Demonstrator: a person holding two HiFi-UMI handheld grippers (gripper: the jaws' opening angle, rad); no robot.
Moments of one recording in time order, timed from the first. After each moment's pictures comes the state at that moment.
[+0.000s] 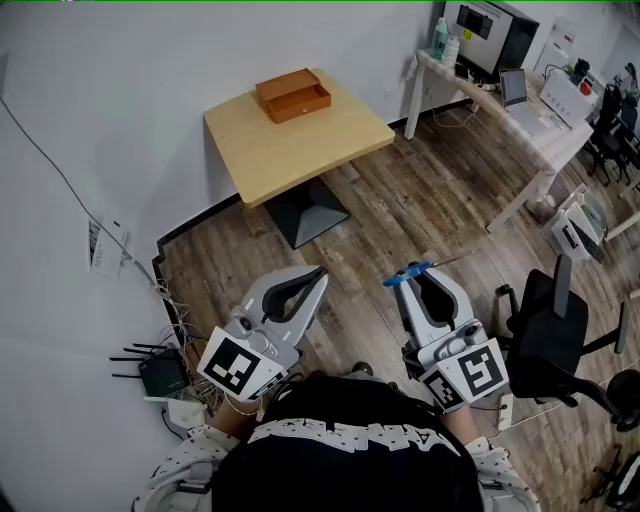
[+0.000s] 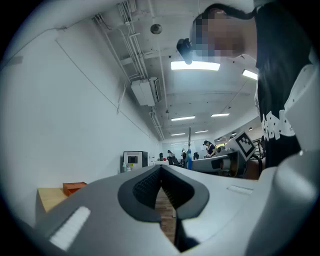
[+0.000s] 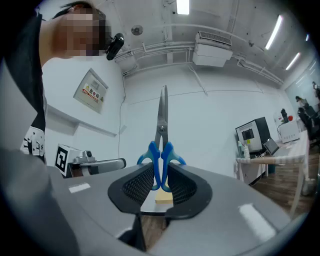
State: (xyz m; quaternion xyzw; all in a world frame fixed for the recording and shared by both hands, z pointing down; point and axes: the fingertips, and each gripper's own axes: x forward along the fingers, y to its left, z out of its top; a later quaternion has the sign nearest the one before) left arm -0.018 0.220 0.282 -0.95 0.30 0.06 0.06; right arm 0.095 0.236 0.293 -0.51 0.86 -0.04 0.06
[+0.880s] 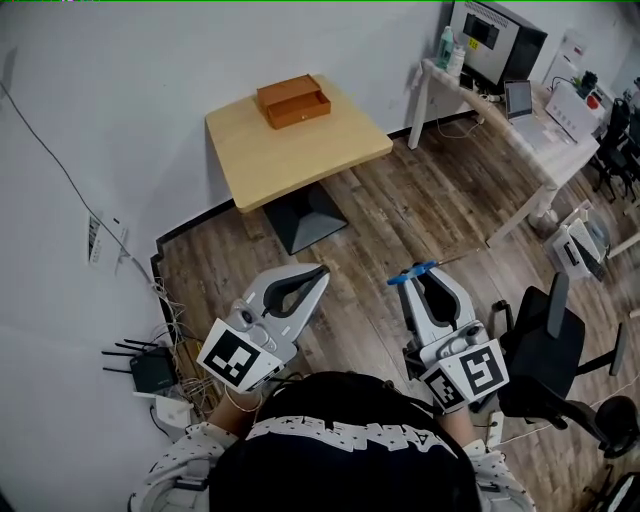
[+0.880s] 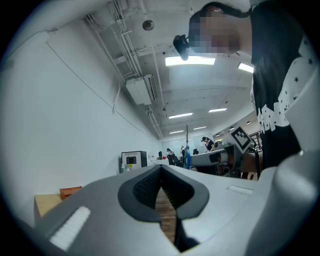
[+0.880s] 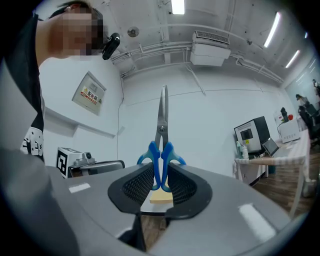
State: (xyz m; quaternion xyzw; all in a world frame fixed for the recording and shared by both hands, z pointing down) left arm 0.028 0.201 0.287 -0.95 0.29 0.05 0.08; right arm 0.147 0.214 0.293 -0.51 0.86 -0.05 0.06
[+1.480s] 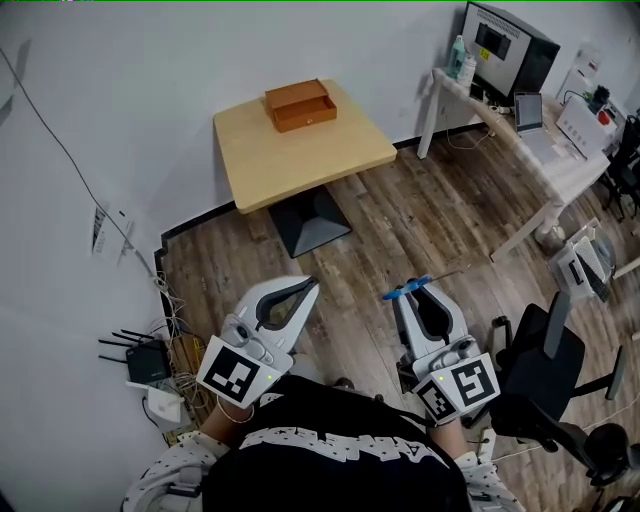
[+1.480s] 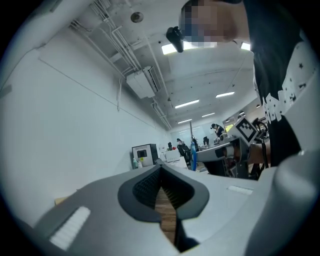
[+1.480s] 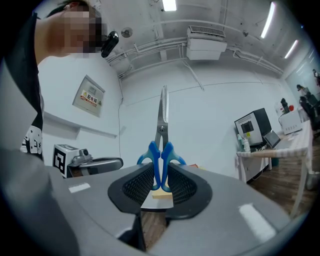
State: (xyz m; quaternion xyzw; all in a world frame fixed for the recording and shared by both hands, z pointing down) left arm 0.045 0.209 0.304 -0.93 0.36 -0.04 0.08; right arm 0.172 0.217 0.311 -0.49 0.87 -0.08 0.07
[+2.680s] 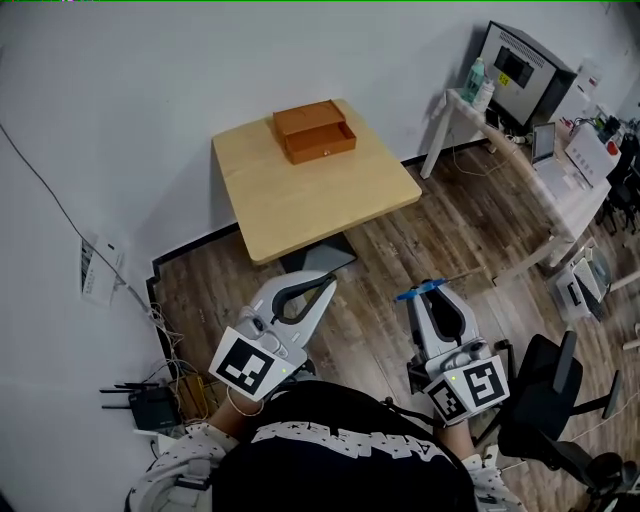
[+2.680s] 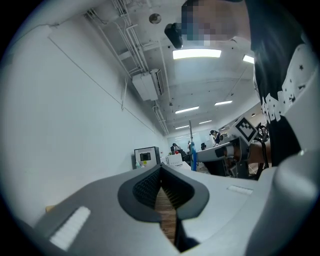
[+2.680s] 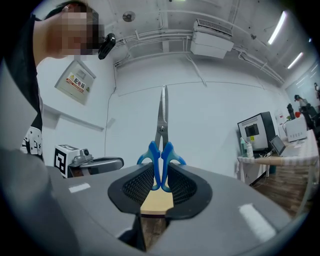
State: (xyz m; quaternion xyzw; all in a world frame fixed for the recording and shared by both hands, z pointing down) left arm -0.035 0.027 0.302 -0.95 0.32 -0.01 0.06; right arm 0.090 0.046 0.299 -0.52 0.85 -0.06 0.04
